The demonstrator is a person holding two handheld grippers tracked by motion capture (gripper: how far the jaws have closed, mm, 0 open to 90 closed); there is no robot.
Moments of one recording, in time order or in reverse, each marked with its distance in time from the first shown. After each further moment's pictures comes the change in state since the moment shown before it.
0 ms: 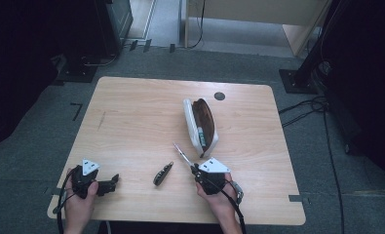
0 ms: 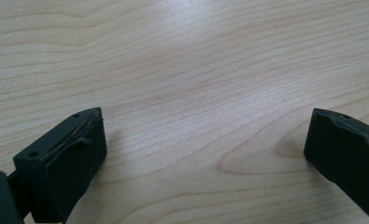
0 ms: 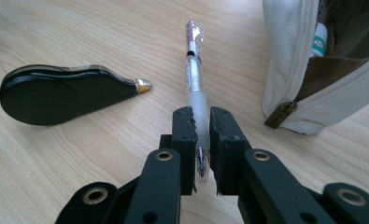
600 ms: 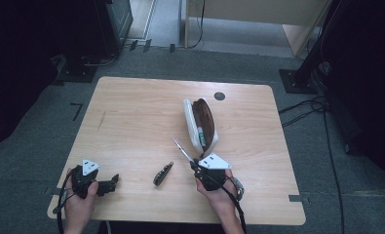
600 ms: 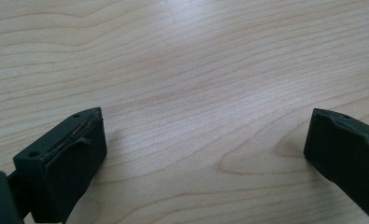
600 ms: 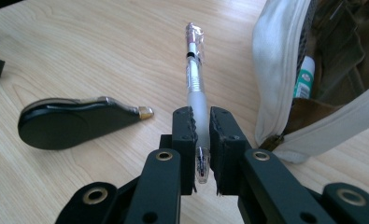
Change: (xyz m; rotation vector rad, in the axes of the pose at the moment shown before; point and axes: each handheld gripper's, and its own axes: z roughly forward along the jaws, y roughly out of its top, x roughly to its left) left arm 0.000 0.000 0.000 0.000 0.000 0.000; right arm 0.000 0.019 -0.008 -0.040 0.004 -0.015
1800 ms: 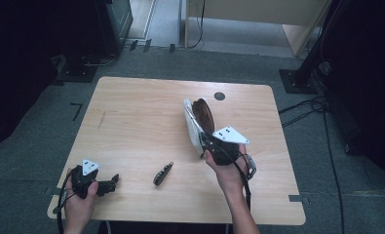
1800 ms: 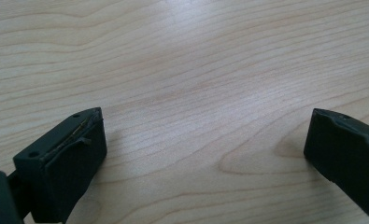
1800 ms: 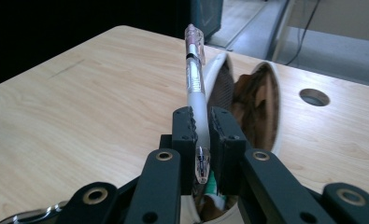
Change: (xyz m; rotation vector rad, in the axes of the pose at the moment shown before) left arm 0.000 0.000 0.000 -0.001 -0.001 -0.002; right arm -0.037 0.076 -0.028 -0.130 -0.107 0.064
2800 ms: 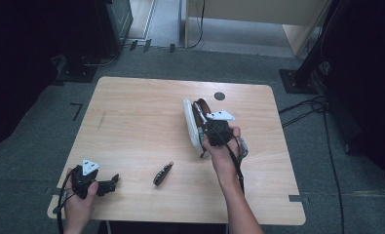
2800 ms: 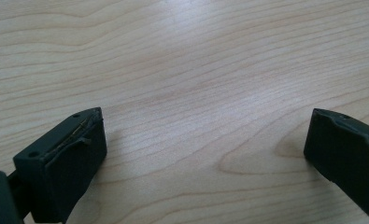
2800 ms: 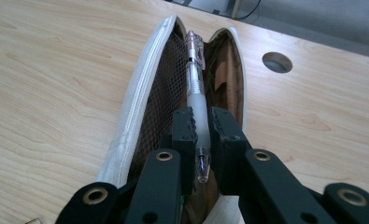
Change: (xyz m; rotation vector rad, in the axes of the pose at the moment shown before) left arm 0.000 0.000 0.000 0.000 0.001 0.001; right arm -0.012 0.022 0.051 0.214 -0.189 0.019
